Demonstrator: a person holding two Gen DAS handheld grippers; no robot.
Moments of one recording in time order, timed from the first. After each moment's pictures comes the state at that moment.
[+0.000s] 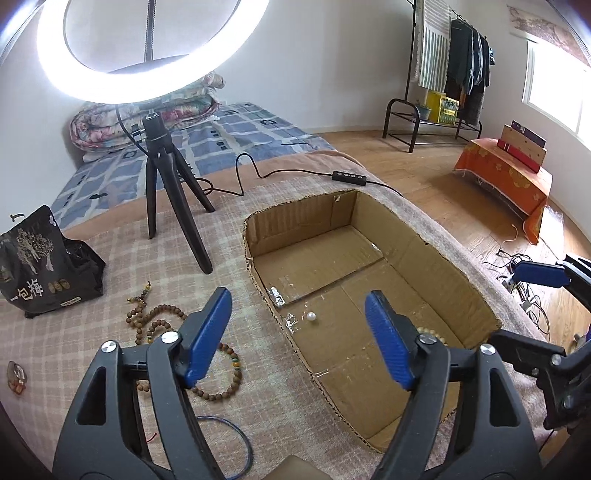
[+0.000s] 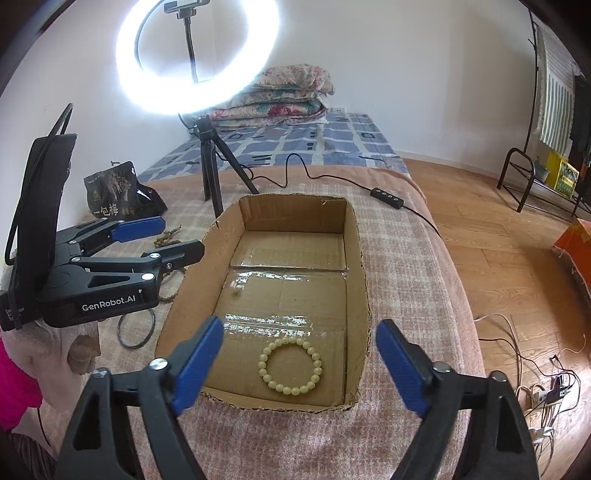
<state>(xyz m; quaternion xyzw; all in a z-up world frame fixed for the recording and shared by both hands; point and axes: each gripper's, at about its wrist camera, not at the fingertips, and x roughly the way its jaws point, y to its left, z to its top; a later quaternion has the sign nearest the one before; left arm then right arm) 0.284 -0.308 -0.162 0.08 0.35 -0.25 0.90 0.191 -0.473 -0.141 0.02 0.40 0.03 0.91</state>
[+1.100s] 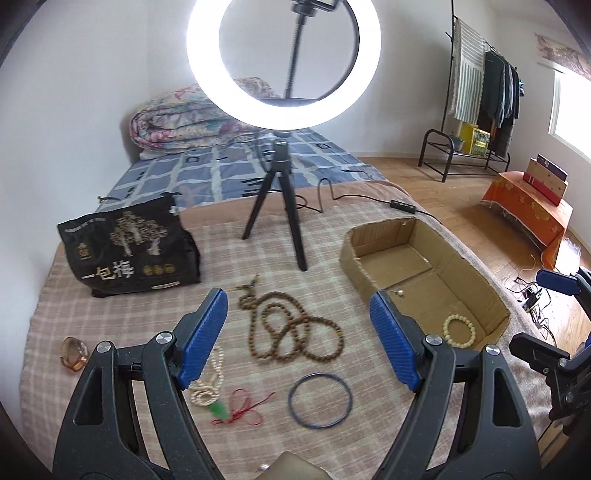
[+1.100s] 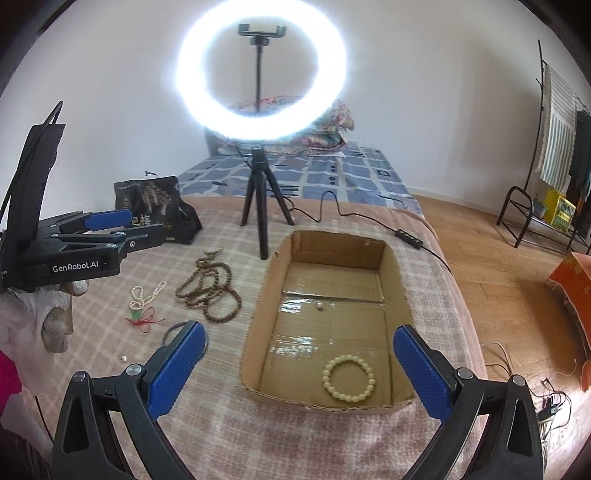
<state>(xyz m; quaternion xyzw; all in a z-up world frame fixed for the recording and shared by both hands) 0.257 -0.176 -0.110 0.05 0.33 -0.18 0.93 0.167 -0.389 -0.102 -0.03 0.35 0.04 0.94</state>
